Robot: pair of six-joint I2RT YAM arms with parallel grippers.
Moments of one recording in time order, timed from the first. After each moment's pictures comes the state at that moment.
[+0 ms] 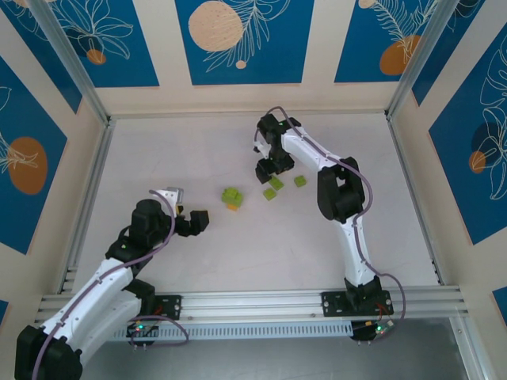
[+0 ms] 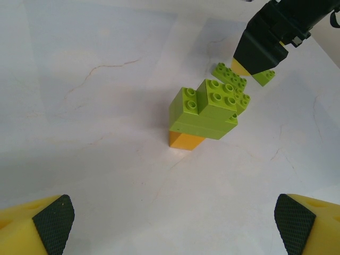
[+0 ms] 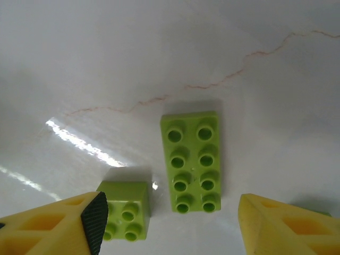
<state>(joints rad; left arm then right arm) -0.39 0.72 0.39 -0.18 0.21 -0.33 0.47 2.30 2.03 -1.20 -0.05 -0.09</state>
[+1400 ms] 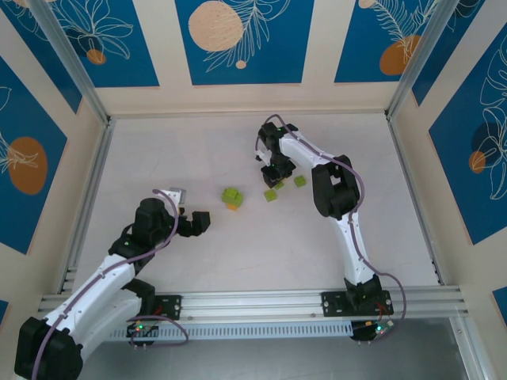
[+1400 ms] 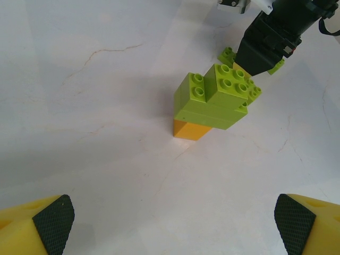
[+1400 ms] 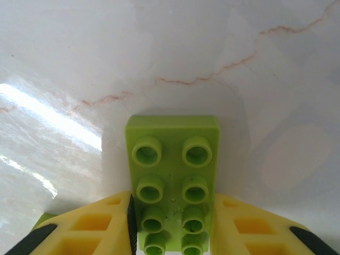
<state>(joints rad) -0.39 0.77 0.39 -0.18 0.21 -0.33 0.47 2.38 2.02 -1.19 -0.01 -0.17</state>
